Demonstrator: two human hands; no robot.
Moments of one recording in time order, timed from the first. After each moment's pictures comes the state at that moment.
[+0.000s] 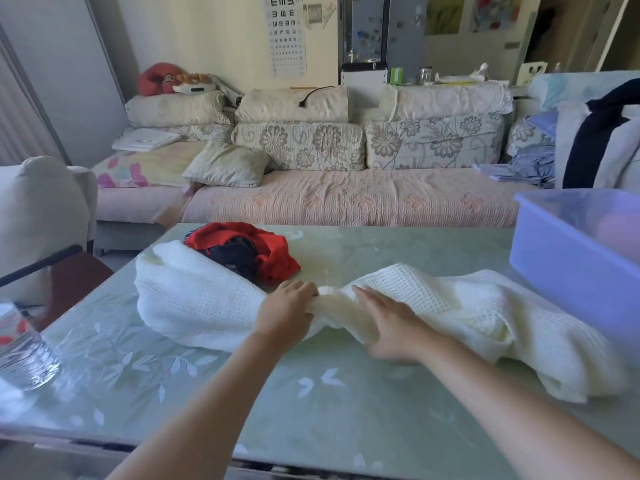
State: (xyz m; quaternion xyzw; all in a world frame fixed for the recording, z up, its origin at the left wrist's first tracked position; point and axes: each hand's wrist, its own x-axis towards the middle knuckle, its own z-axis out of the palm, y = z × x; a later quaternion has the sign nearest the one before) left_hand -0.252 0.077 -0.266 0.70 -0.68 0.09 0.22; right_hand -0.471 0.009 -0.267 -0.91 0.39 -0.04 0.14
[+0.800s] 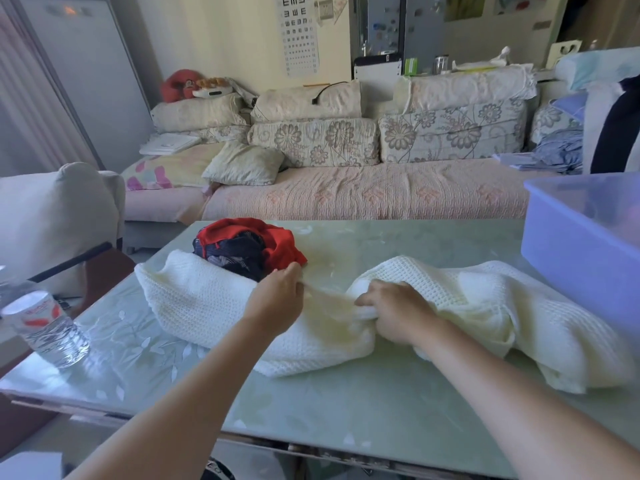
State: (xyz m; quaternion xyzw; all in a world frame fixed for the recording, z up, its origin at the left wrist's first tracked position) left_hand -0.269 0.098 -0.236 0.74 -0.63 0.08 0.24; right_hand -0.484 0.009 -0.251 -0.93 0.36 -0.08 0.08
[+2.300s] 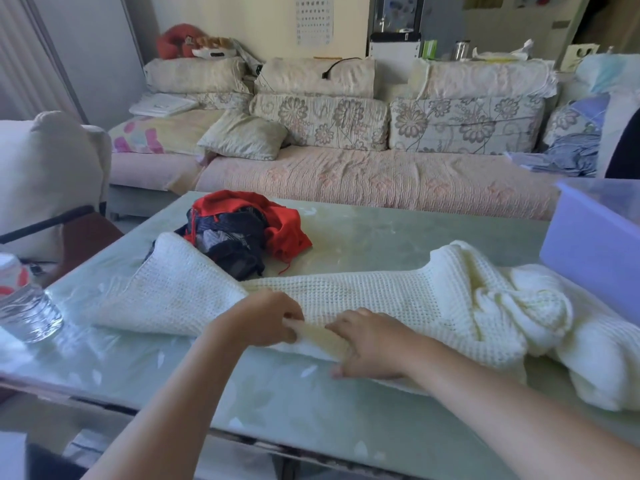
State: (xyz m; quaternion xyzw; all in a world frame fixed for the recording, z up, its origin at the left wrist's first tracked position) left_hand -0.220 0.115 -0.263 0.72 -0.68 -0.14 0.01; right_hand -0.433 0.034 -0.290 -0.95 0.27 0.10 0.12
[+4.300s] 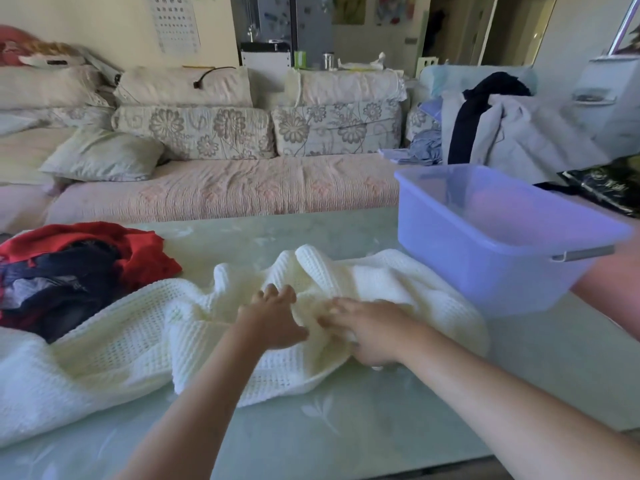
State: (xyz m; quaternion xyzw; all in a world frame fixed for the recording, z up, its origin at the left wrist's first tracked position) left_hand -0.420 -0.002 -0.277 0.72 -0.68 -0.10 -0.03; right_hand -0.629 -0.021 -0.281 -0.91 0.42 0.06 0.02
